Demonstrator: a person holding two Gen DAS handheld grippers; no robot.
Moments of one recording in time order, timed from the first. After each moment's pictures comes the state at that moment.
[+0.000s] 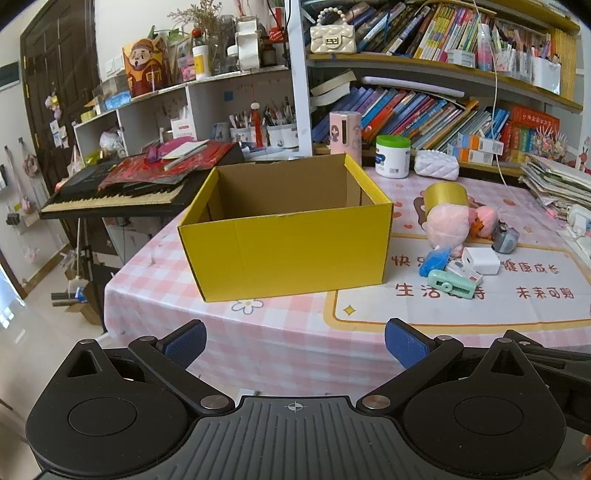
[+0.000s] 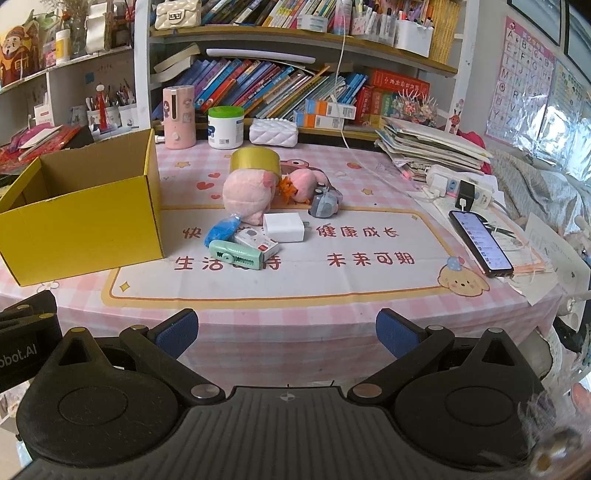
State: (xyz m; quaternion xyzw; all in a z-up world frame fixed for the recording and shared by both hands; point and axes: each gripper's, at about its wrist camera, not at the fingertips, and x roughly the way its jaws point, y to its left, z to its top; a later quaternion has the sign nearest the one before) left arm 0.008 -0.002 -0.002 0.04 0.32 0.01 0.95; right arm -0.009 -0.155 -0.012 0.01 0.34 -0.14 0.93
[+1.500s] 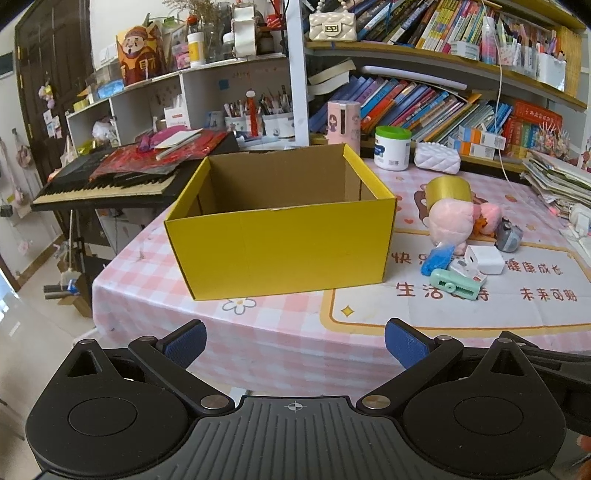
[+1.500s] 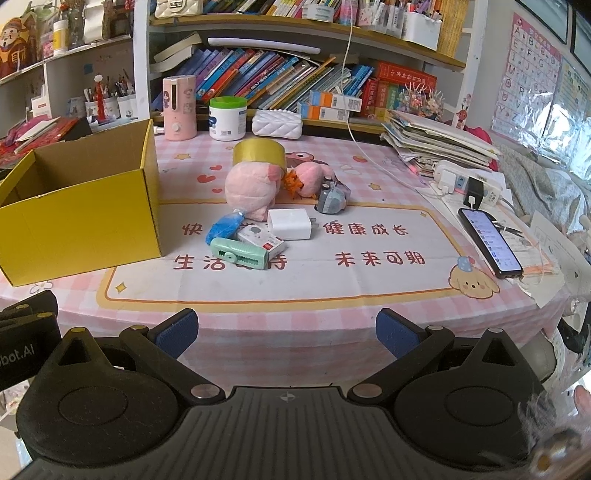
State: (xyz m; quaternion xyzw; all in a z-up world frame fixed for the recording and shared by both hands) left arm 0.030 -0.006 -0.010 0.03 0.34 0.01 0.94; right arm 0.012 -0.155 -0.021 0.01 0.35 -0.14 0.93
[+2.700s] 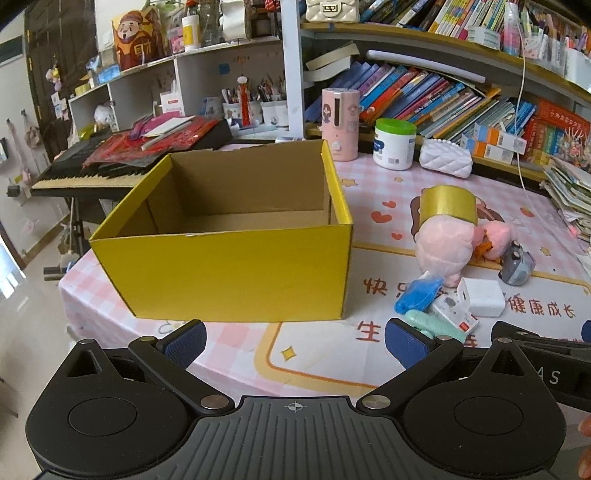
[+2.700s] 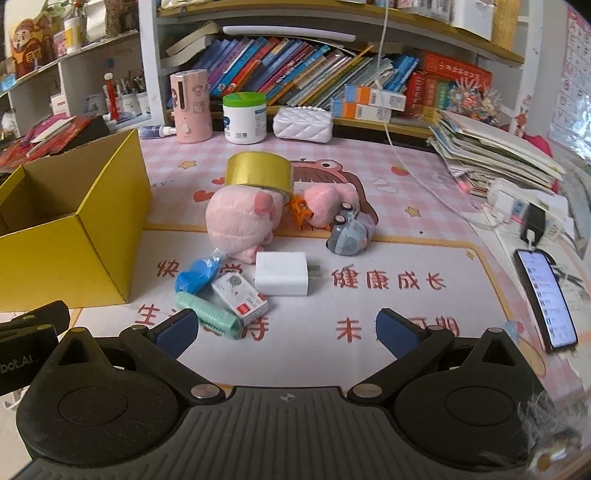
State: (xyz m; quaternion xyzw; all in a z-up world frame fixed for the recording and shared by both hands) left arm 0.101 -0.079 -0.018 0.01 0.36 0.05 0.93; right arm 0.111 -0.243 -0.026 0.01 0.37 -0.04 0.93
